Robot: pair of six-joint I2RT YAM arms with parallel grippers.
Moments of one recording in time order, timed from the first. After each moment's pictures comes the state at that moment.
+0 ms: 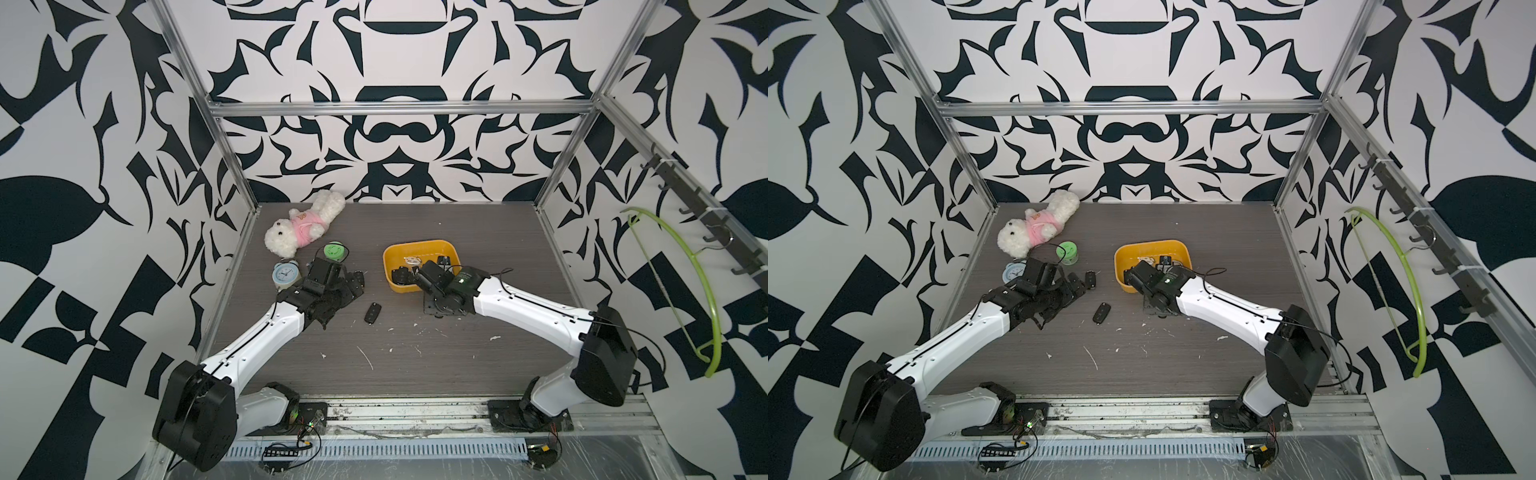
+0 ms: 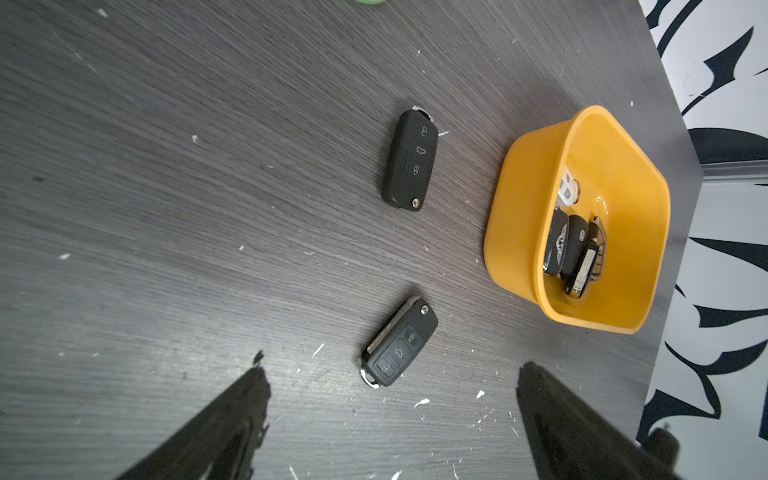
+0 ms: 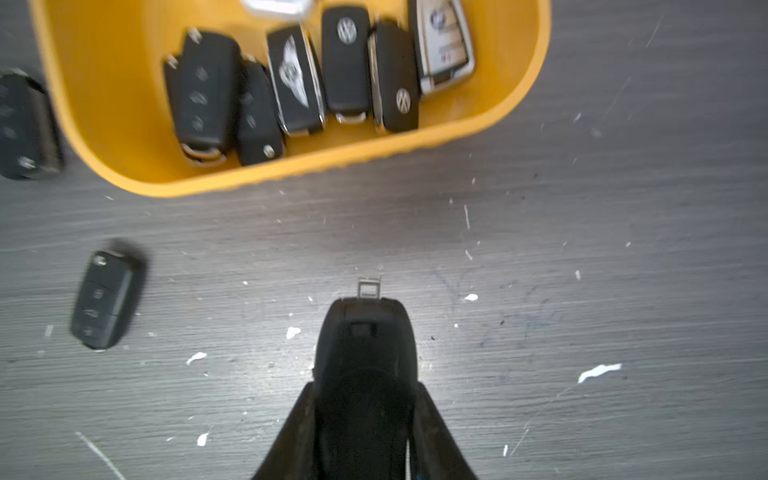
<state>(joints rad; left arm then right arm) -0.47 1.21 0.77 -0.49 0.05 -0.98 0.84 1.53 1.23 -0.95 0.31 0.86</state>
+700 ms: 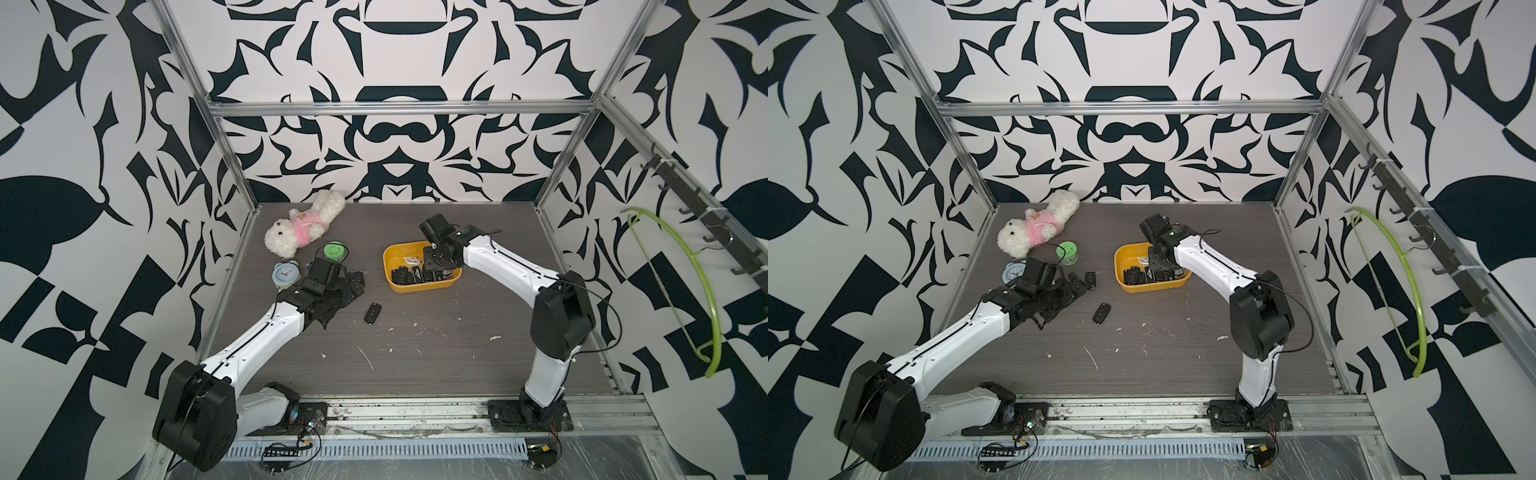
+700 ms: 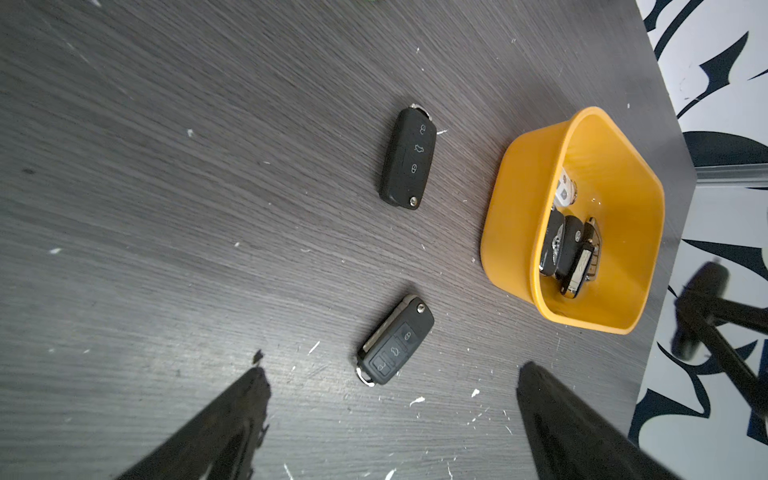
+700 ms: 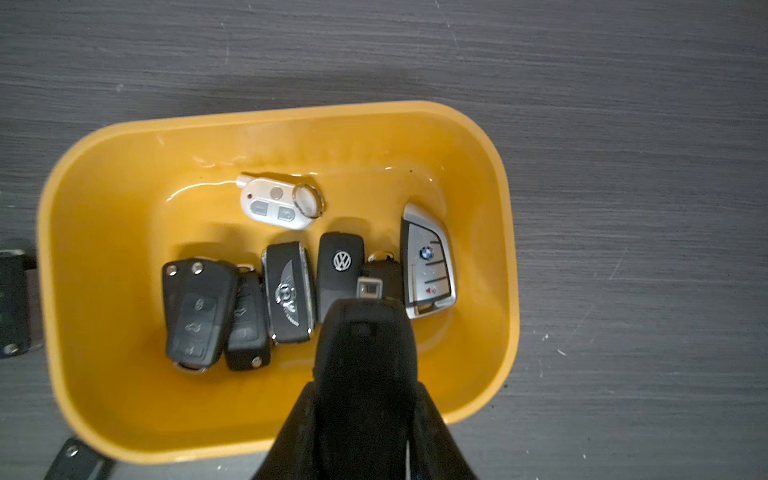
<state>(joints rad) -0.47 1.21 0.77 -0.49 0.06 -1.00 0.56 1.88 1.55 -0.84 0.23 0.46</state>
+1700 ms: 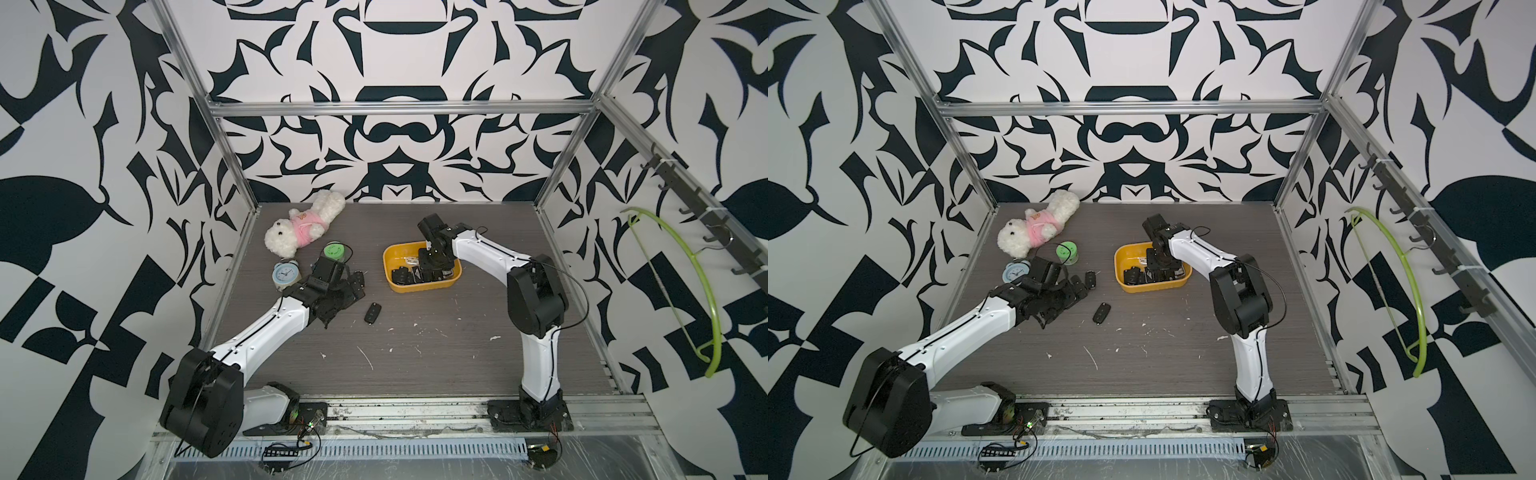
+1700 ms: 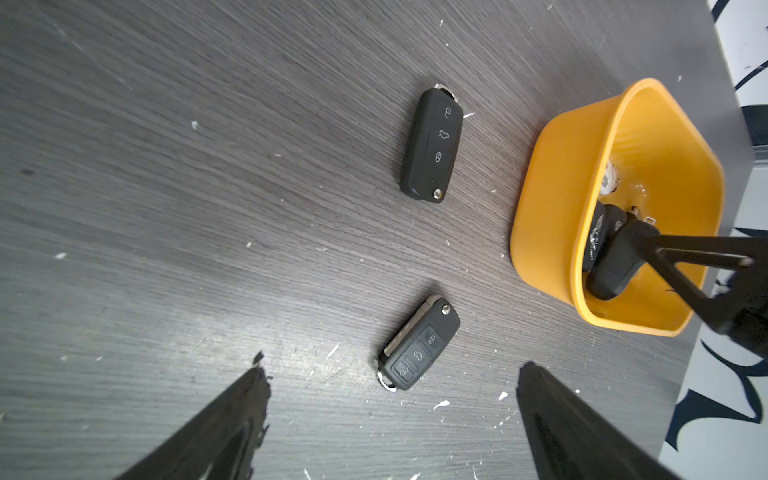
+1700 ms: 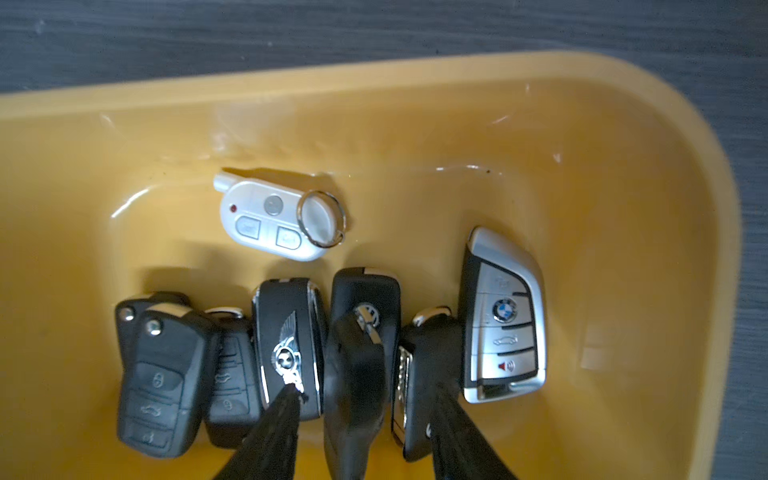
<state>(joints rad) -0.47 1.30 0.81 -0.51 0.06 -0.94 0.50 2.04 1.63 -0.81 0.07 0.42</state>
